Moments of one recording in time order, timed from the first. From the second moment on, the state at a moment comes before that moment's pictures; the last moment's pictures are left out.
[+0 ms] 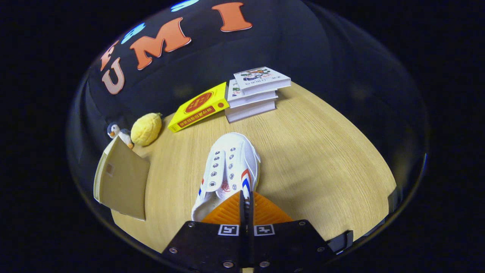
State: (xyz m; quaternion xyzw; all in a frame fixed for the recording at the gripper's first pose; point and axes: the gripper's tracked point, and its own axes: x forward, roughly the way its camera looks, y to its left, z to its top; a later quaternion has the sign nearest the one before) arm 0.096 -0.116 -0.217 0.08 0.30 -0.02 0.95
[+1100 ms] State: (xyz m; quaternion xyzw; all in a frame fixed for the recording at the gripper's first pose) arm 0.080 0.253 -0.114 0.08 0.25 0.08 0.96
